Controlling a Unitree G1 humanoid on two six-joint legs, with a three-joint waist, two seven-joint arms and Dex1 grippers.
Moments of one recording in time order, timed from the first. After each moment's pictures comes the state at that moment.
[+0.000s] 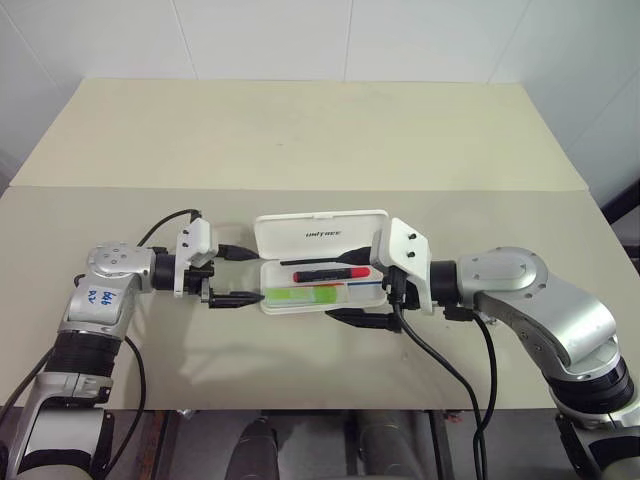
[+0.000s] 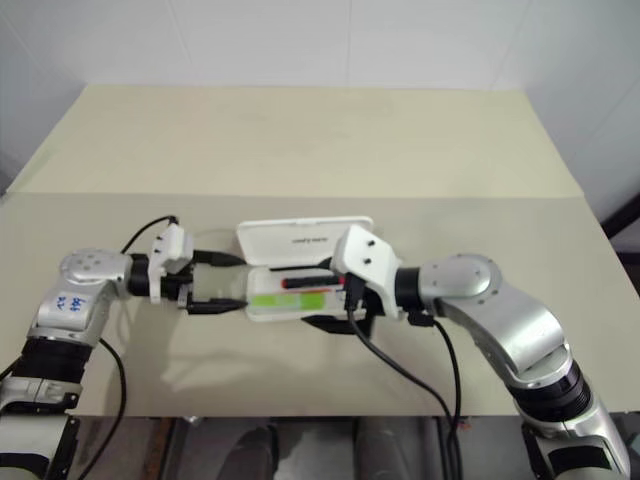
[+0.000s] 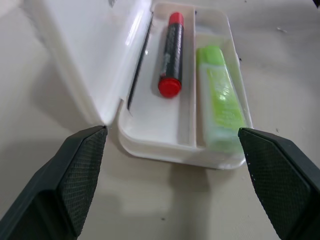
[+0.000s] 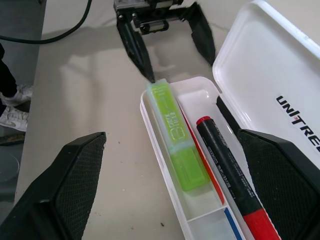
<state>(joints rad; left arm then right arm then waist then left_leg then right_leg) -0.54 0.72 -0.05 0.29 -0.29 0.17 -1.29 -0.58 -0.67 0.21 -0.61 0.48 0.92 0.84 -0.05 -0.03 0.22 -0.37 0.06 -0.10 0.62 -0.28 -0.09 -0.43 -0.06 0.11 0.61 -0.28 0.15</state>
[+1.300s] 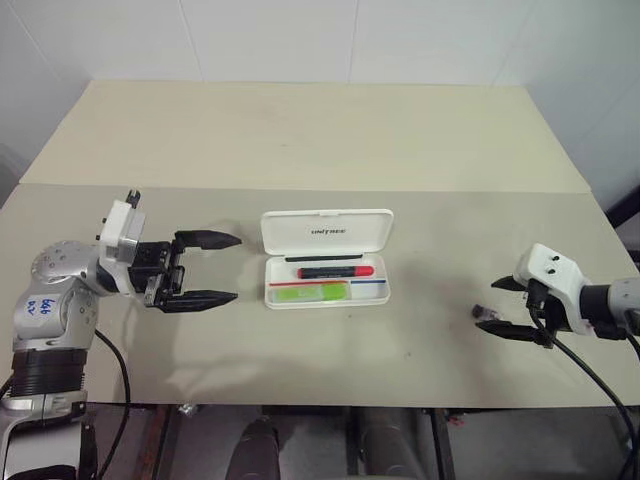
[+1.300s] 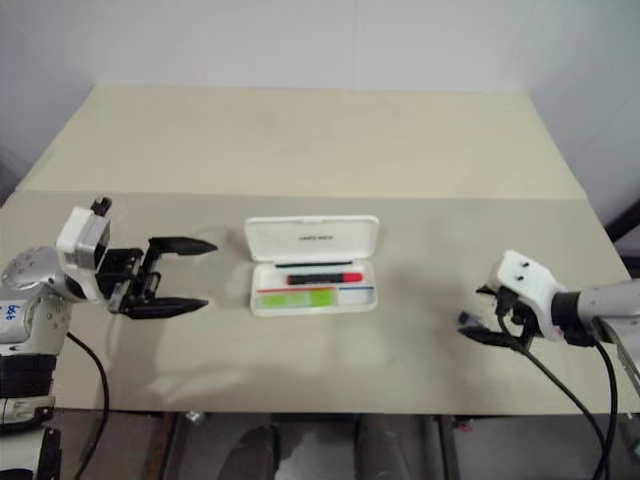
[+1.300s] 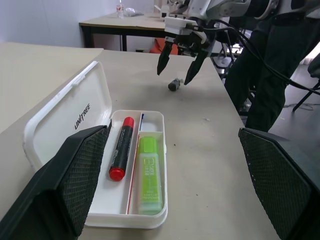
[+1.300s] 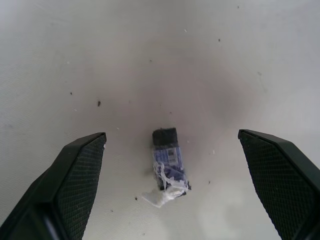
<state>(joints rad) -0.44 0.76 0.20 0.13 -0.65 0.25 -1.50 -0.11 -1.15 -0.13 -0.19 0.36 0.59 1.08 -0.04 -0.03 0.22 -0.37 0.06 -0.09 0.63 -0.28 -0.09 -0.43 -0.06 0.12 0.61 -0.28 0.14</state>
